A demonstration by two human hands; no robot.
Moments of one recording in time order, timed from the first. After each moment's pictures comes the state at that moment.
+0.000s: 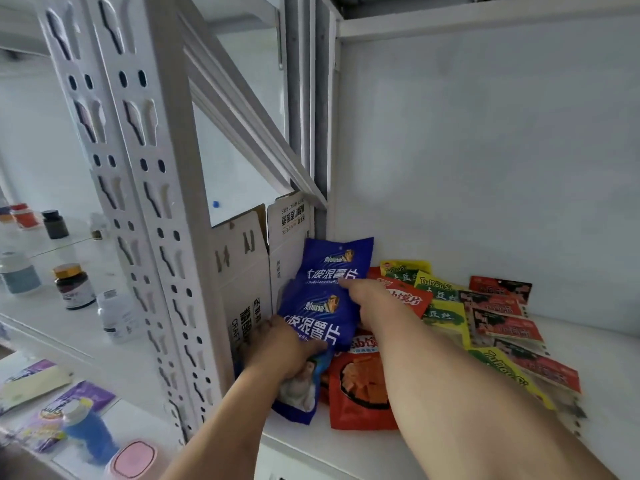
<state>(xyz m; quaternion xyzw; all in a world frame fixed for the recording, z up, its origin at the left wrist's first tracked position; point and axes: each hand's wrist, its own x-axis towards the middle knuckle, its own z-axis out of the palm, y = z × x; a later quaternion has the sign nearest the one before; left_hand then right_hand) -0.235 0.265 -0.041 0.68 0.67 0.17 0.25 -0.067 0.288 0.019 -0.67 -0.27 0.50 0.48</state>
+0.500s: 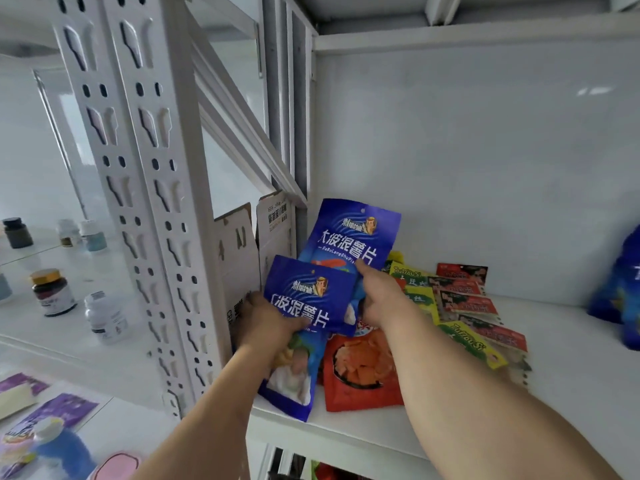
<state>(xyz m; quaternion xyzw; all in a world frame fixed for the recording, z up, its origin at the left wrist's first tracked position) -0.243 0.239 -0.007 0.64 0.65 0.29 0.30 -0.048 0.238 0.018 -0.51 -0.22 0.51 0.66</state>
